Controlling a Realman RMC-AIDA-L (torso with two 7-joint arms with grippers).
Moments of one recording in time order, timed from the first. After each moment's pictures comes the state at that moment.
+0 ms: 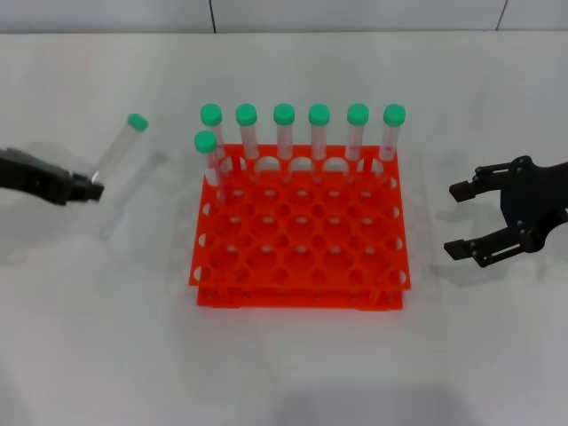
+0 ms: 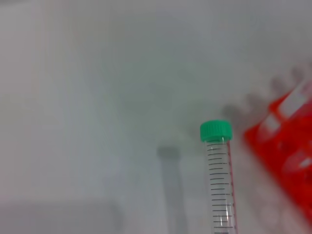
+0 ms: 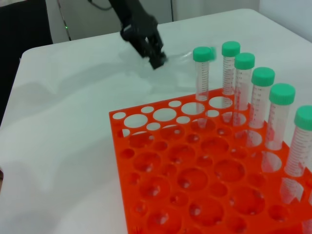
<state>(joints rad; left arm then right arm) -0.56 -2.02 0.81 1.10 2.54 1.52 -2.14 0.57 1.95 -1.05 -0.92 -2.06 -1.58 1.54</state>
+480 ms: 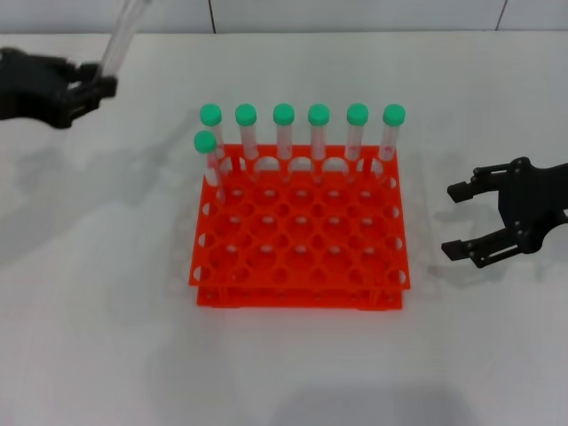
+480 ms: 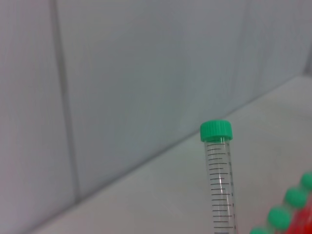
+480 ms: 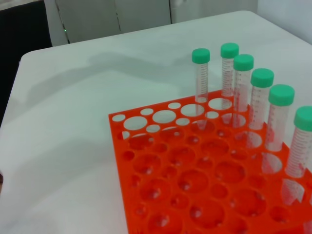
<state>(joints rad) -0.38 -2.08 0.81 1.31 2.06 1.44 -1.81 0.56 1.96 -1.04 -0.92 -2.06 -1.58 1.54</state>
